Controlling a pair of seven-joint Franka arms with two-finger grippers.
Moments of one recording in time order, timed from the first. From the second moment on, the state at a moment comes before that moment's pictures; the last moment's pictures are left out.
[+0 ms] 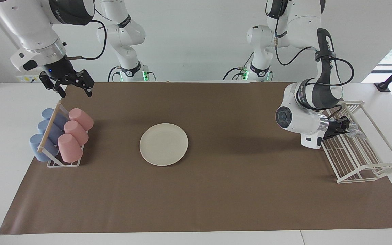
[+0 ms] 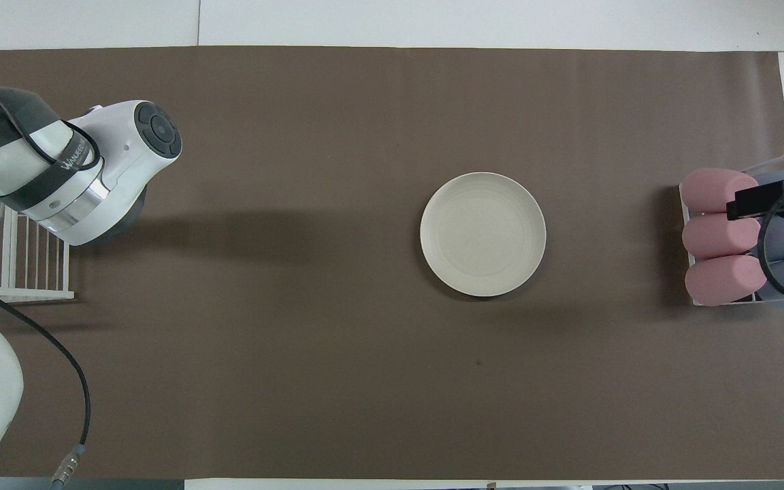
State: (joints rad) left arm -0.19 0.37 -0.01 -1.74 1.09 1.63 -0.66; right arm 0.08 -0.07 -0.15 -1.70 0.02 1.65 -0.05
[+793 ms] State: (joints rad) left arm -0.19 0.37 -0.01 -1.74 1.07 1.65 -0.69; right arm 0.08 -0.07 -0.14 -1.69 0.02 1.65 -0.05
